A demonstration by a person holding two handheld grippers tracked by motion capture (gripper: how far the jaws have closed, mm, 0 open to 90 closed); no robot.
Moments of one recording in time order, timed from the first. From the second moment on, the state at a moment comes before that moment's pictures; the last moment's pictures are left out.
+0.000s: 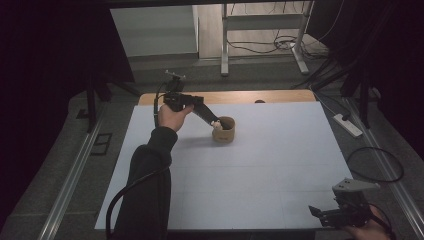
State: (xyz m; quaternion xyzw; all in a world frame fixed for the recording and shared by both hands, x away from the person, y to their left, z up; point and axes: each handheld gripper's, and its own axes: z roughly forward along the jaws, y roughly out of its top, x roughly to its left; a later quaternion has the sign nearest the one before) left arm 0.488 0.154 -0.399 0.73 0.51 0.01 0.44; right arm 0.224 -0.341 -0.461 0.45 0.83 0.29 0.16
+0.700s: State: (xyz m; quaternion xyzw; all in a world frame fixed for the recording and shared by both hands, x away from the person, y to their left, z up) left arm 0.474 0.146 -0.393 0.75 0.47 0.12 0.44; right arm 0.224 -0.341 -0.460 0.44 0.84 0.29 0.16
